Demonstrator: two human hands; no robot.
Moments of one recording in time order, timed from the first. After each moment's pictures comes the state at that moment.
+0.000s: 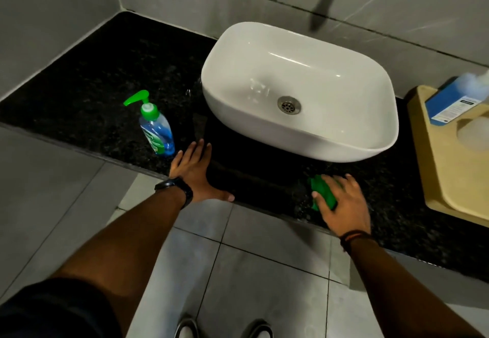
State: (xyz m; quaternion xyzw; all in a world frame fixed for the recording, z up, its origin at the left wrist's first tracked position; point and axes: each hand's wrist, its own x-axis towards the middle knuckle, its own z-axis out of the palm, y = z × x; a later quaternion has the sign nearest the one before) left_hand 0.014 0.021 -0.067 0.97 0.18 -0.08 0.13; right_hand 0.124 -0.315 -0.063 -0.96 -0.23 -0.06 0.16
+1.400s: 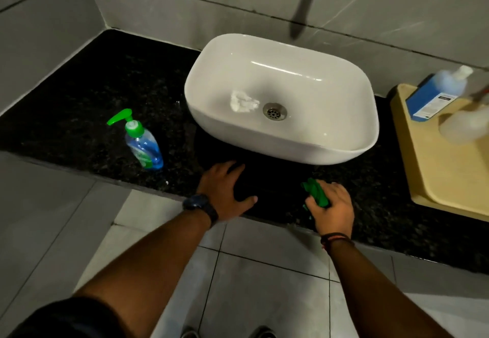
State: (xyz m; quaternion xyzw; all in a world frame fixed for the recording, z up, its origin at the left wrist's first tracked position) left_hand 0.032 -0.047 -0.050 0.97 0.08 0.02 0.23; right_hand 0.112 -0.302 -0.074 -0.92 -0.12 -0.15 0.34
